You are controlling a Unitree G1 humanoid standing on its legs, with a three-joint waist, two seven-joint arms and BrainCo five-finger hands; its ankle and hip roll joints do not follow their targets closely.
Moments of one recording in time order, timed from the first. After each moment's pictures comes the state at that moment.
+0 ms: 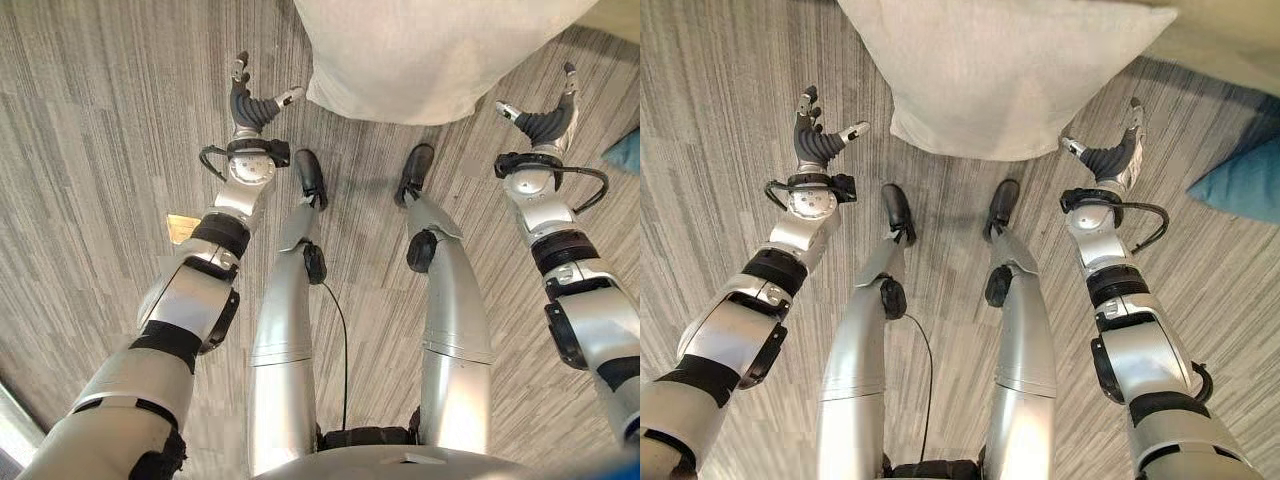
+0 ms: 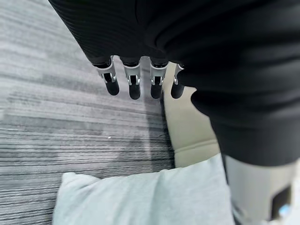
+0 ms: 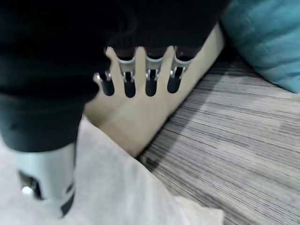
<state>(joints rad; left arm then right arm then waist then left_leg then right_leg) -1.04 0.38 -0.38 0.93 -0.40 -0.22 0.49 -0.92 -0.49 0.21 0.86 0.05 -0.10 -0.70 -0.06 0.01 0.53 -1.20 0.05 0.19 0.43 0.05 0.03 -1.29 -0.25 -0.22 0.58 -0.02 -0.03</state>
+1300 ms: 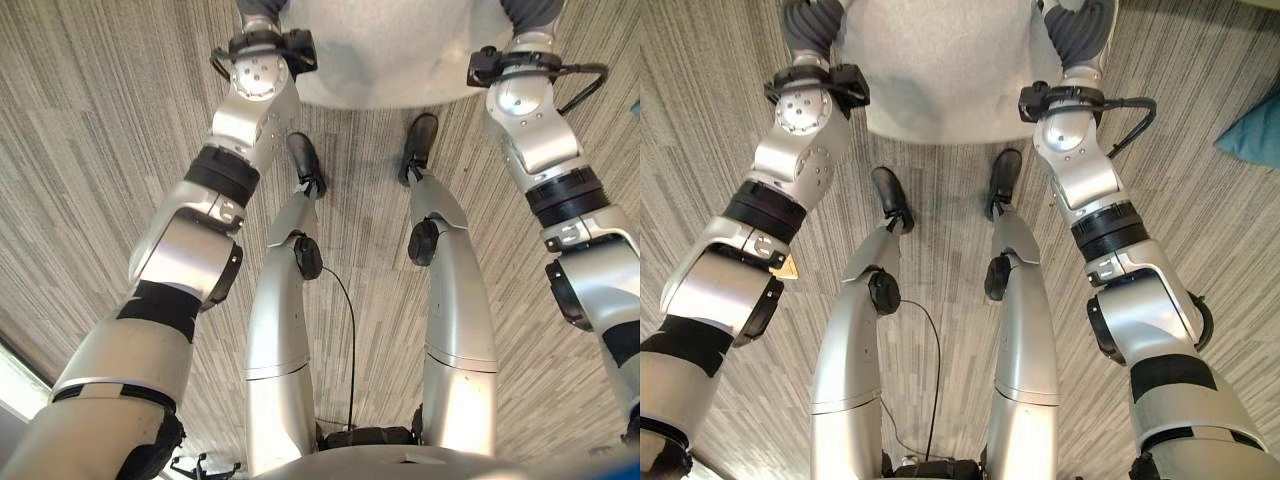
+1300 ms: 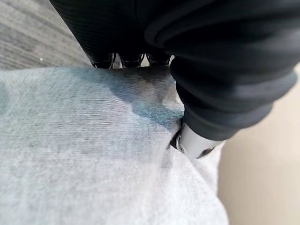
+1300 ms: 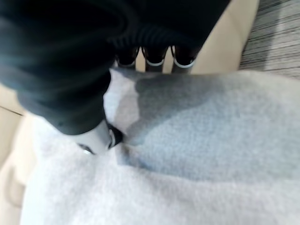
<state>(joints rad) -1.24 0.39 -0.40 0.68 -0.70 -0.16 0.49 -1.15 -0.49 0.36 0.53 0.21 -0.06 -0.65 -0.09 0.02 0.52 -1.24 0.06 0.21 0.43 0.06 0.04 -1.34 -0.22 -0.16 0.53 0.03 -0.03</state>
